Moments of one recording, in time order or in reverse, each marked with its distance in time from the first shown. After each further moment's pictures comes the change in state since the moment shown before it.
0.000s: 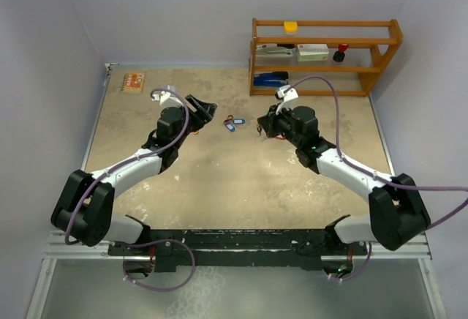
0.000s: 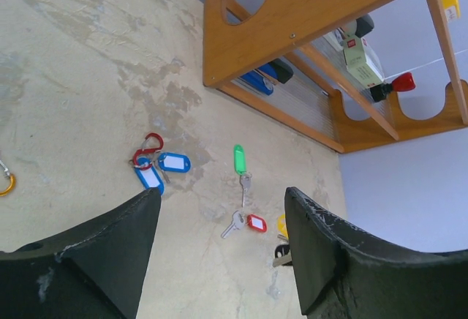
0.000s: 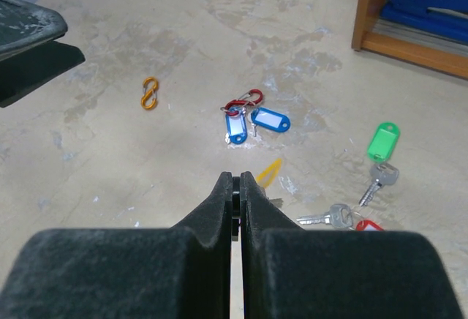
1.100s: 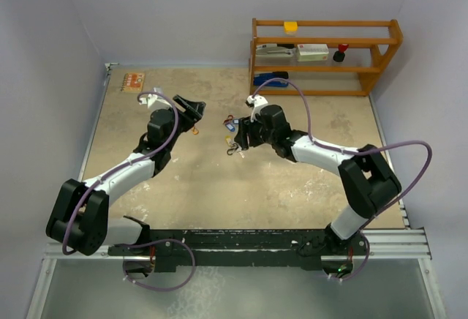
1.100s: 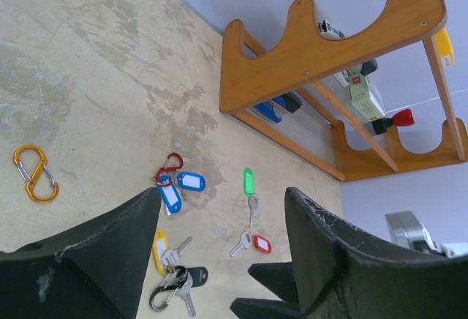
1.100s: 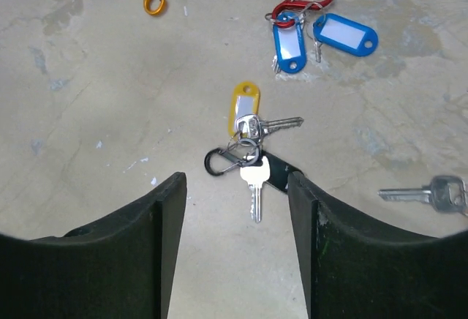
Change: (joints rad) left arm 0.068 -0.077 -0.064 0.005 -0.029 -0.026; right arm 0.114 0.331 0.215 -0.216 -0.039 0.050
